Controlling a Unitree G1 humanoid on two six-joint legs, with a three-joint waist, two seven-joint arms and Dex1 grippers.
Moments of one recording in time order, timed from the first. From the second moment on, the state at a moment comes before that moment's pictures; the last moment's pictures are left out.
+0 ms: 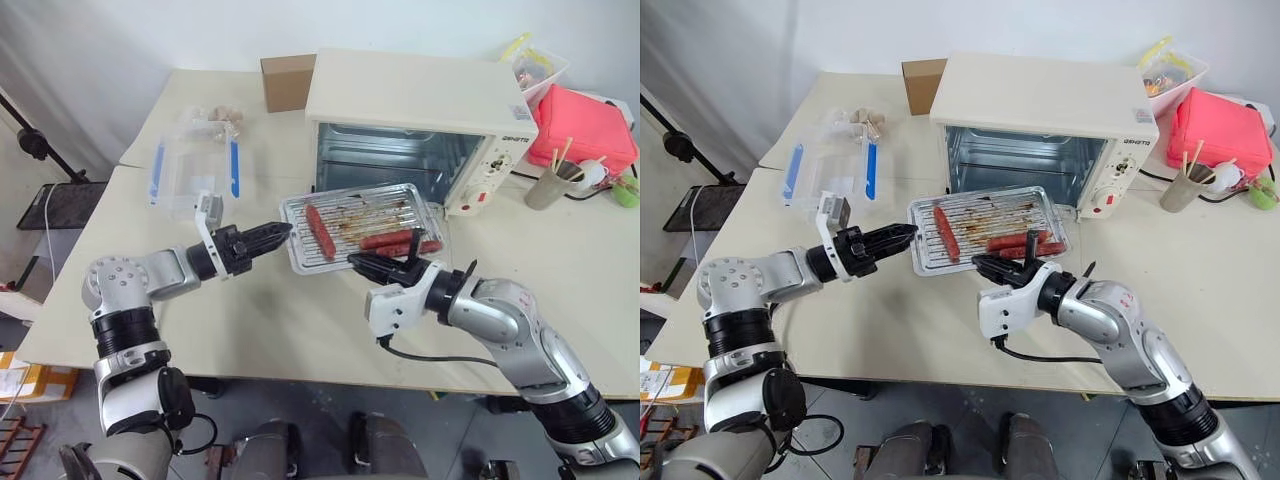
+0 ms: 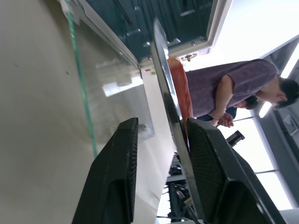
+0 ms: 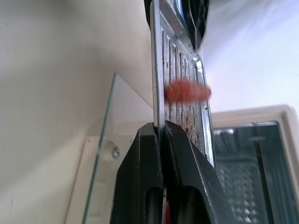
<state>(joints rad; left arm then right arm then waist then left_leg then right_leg) -0.73 0.30 0.54 0.27 -0.98 1.53 -0.43 -0.37 -0.63 0.27 -0.38 -0.49 -0.20 0.67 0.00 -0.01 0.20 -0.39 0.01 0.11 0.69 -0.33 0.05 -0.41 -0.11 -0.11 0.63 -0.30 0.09</state>
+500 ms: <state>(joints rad) -0.78 0.23 0.62 0.31 -0.99 1.61 -0.29 -0.39 -0.63 0.28 -0.34 -0.46 -0.24 0.70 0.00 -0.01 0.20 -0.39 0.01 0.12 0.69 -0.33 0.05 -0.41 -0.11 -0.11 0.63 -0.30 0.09</state>
